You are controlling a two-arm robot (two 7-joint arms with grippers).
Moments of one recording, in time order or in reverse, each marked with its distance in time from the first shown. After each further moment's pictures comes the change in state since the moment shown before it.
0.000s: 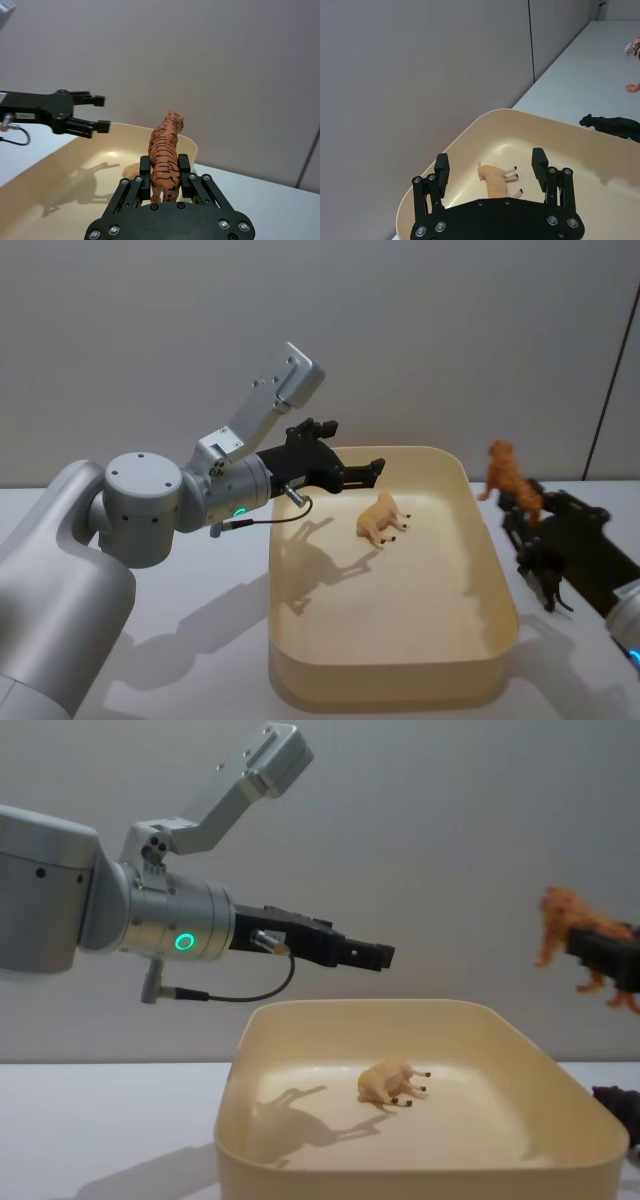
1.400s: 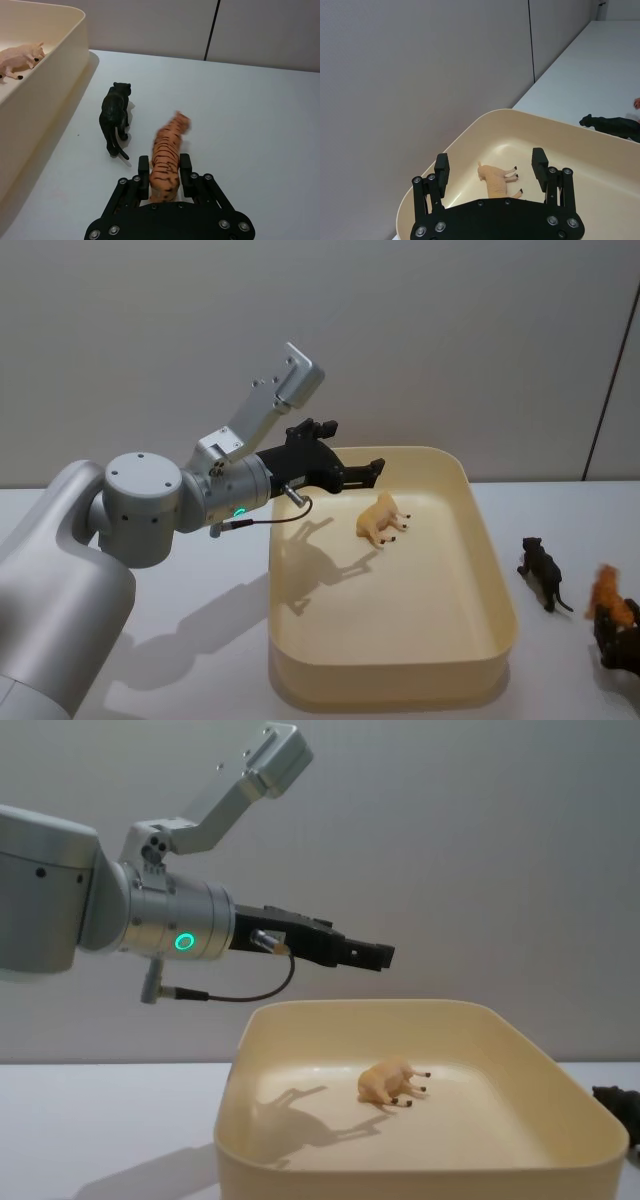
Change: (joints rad) left arm 0.000 0.000 0.000 0.000 0.000 0.000 0.000; right arm -0.133 0.067 0.035 0.097 0.008 0.118 -0.268
